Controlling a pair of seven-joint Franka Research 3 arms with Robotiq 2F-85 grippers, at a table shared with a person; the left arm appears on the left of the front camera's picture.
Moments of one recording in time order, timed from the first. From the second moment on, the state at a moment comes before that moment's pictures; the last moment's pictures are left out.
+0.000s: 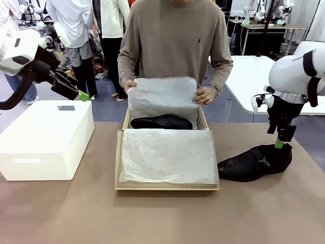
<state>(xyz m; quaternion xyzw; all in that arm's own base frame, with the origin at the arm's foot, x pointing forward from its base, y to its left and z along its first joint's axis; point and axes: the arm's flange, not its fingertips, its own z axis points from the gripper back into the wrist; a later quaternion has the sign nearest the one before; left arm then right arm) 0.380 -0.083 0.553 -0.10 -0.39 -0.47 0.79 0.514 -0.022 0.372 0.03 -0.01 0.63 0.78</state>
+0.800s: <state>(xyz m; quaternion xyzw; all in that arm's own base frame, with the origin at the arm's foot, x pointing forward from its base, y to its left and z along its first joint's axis) 0.380 -0.083 0.553 -0.10 -0.39 -0.47 0.79 0.517 -0.022 0.351 0.05 -0.01 0.66 0.75</state>
